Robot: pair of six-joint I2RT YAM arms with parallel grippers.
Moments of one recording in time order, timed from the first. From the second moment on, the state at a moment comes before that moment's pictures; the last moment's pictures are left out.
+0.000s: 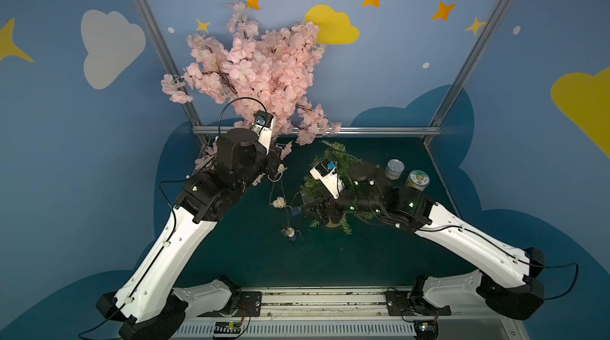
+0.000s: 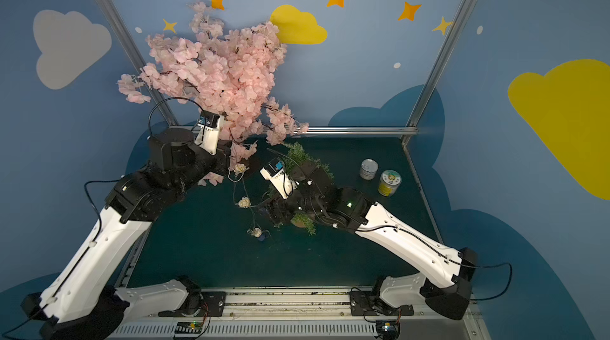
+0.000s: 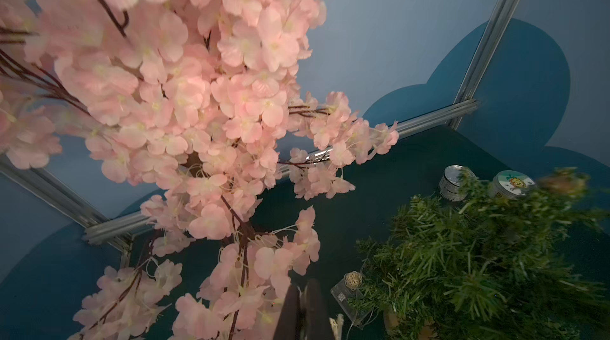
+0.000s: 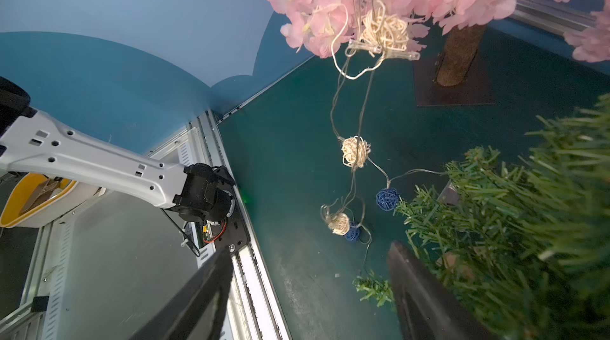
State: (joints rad) left arm -0.52 1.20 1.63 -0.80 -0.21 -0.04; right arm 1.05 1.29 1.43 -0.64 -0.20 0.20
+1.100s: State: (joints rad) left arm -0.35 1.20 2.10 -1.07 0.26 -0.07; right arm 1.08 1.74 1.57 -0.30 -0.25 0.24
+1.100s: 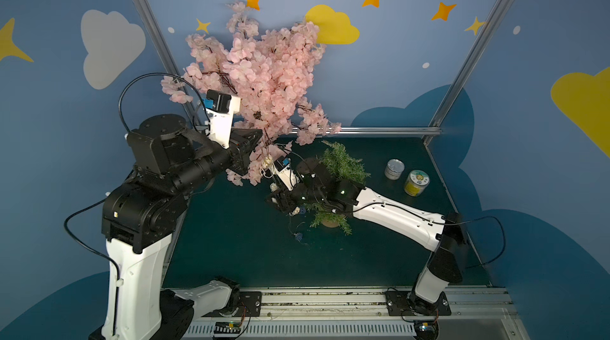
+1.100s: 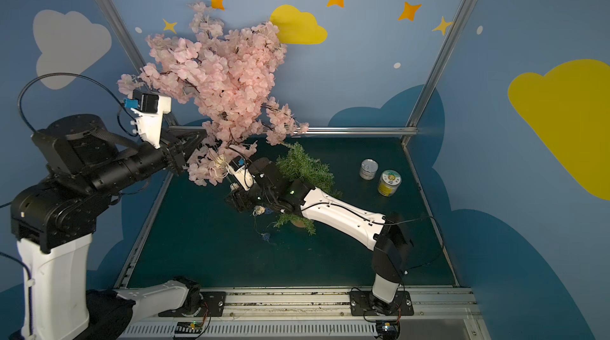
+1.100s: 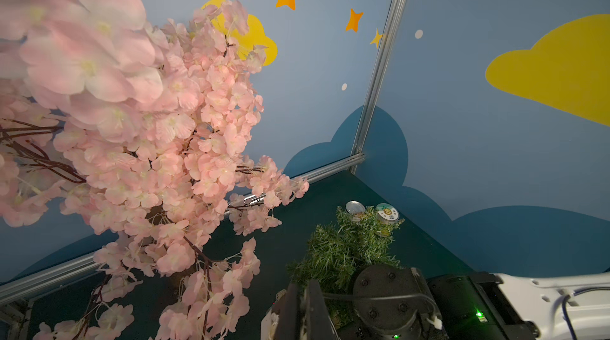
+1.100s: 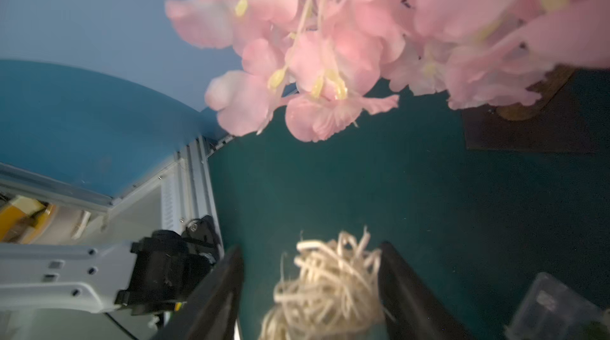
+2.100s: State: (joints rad) left arm -0.22 1.05 1.72 -1.02 0.05 -0.01; right arm 1.17 1.75 1.90 -0.36 -0.30 0.07
